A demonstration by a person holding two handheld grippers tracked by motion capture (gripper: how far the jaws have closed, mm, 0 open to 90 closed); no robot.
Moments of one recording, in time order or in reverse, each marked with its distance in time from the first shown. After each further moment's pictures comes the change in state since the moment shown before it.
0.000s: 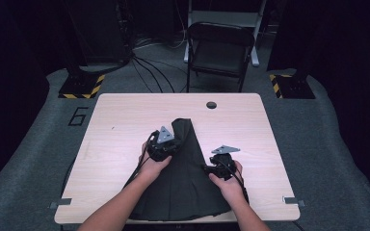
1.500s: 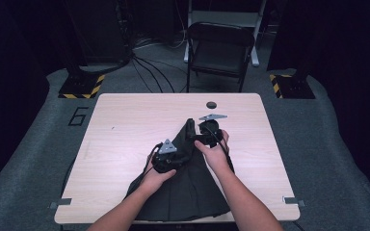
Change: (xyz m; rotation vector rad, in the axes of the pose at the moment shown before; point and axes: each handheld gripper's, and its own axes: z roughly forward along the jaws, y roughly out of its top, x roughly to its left) left arm -0.011 -0.036 0.020 -0.010 -0.164 -0.082; right arm 0.008 0.106 0.023 -0.046 -0.023 0.022
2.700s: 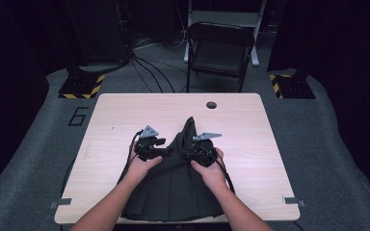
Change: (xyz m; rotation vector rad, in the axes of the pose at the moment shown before) left arm 0.038 0.029 -0.048 -0.006 0.111 -0.129; right arm 0.031 -0.052 -0.002 0.034 0.147 -0.021
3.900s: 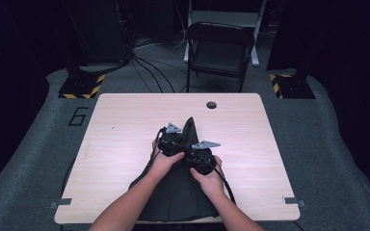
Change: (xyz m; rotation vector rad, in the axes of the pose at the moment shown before) left arm -0.032 0.017 0.067 0.025 0.022 -0.036; right arm 0.004 -0.026 0.010 -0.038 -0.035 -0.018
